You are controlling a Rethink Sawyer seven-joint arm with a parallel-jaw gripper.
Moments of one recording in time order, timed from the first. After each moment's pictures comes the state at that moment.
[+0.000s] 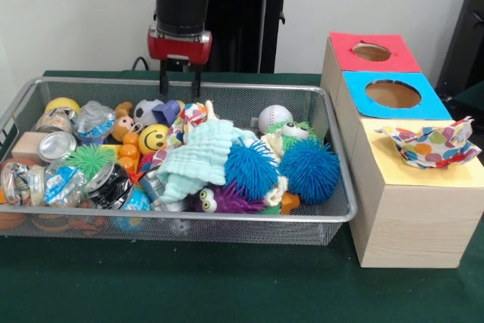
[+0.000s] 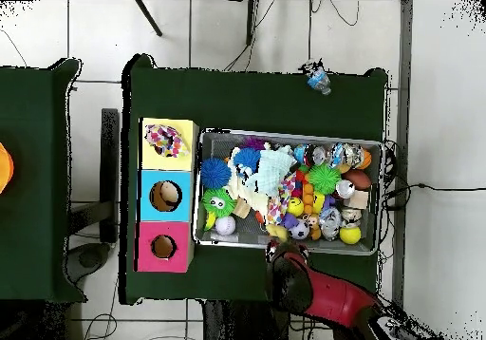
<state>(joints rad) -0.53 -0.58 -0.06 2.11 -0.25 -0.08 1.47</state>
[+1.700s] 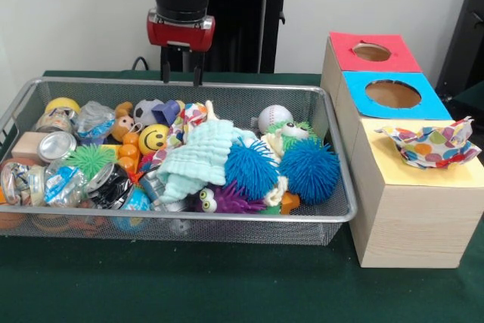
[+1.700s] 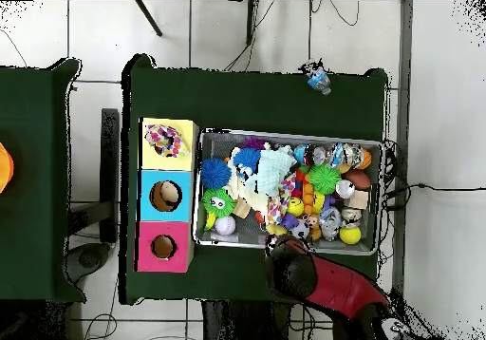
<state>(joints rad) -0.49 -0.67 -0.05 2.06 -0.16 0.12 1.47</state>
